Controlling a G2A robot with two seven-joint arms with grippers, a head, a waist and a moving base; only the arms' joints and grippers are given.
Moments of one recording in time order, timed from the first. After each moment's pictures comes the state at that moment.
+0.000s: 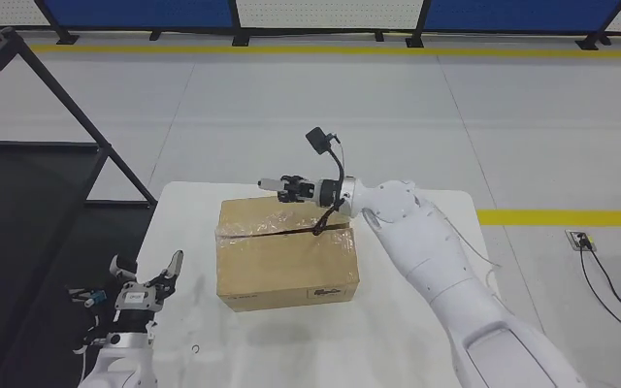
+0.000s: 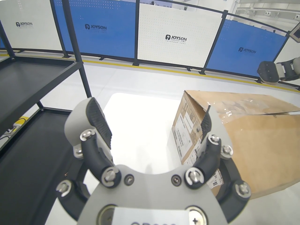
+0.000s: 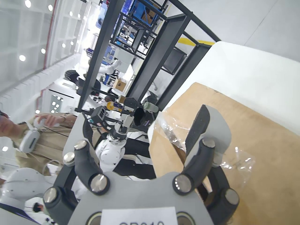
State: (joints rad) left arm 1.50 -1.31 -1.72 -1.84 1.17 -0.08 0.13; right arm -0.16 -1.62 0.95 -0.56 0.00 -0.57 0.83
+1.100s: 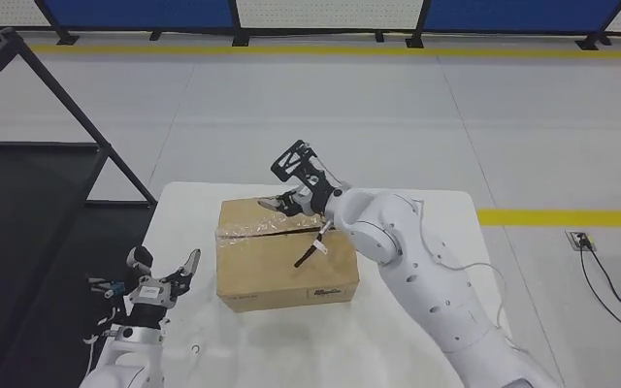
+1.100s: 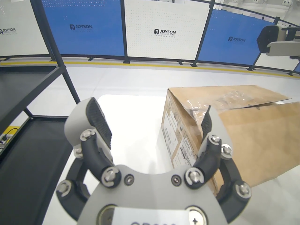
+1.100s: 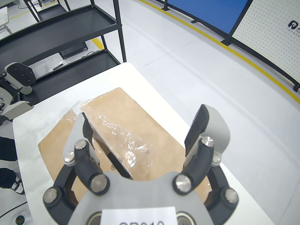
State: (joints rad) left arm 1.48 -1.30 -1.69 -1.88 1.22 -0.11 0.06; right arm -0.41 -1.51 0.94 -1.25 -1.05 -0.32 0.56
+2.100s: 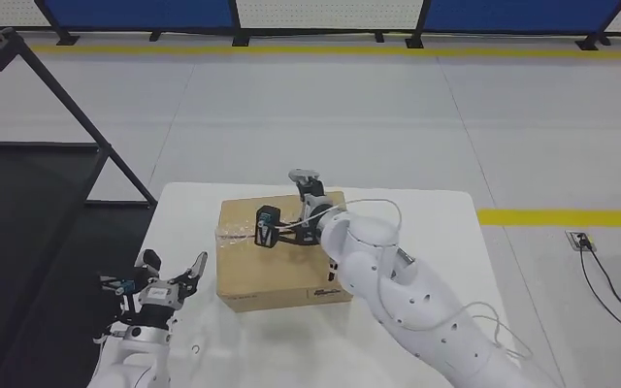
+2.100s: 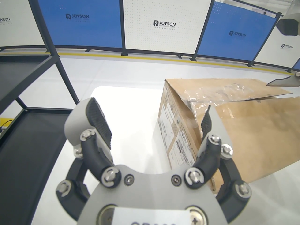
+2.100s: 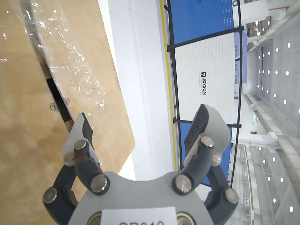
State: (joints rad) left arm 1.48 -1.30 -1.66 -1.87 1.20 -0.09 0.03; right arm -0.46 -1.45 0.79 -1.45 -1.96 -0.58 0.57
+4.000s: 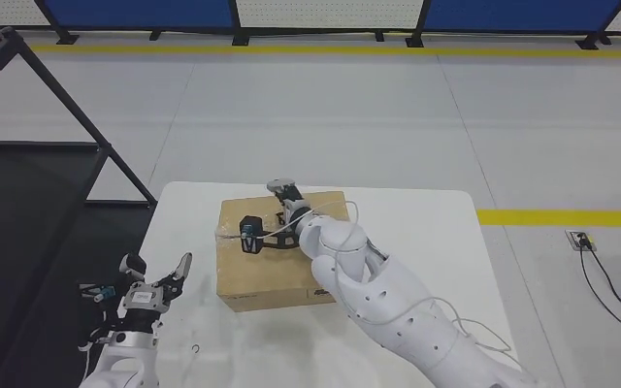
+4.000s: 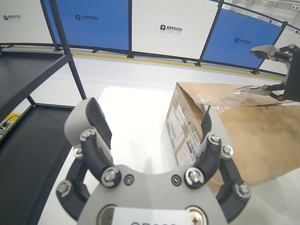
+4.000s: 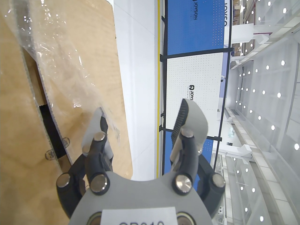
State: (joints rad) left arm 1.51 -1.29 -1.71 -1.87 1.15 -0.08 0.06; right arm -0.42 -1.55 0.72 -1.22 -2.20 -0.47 0.37
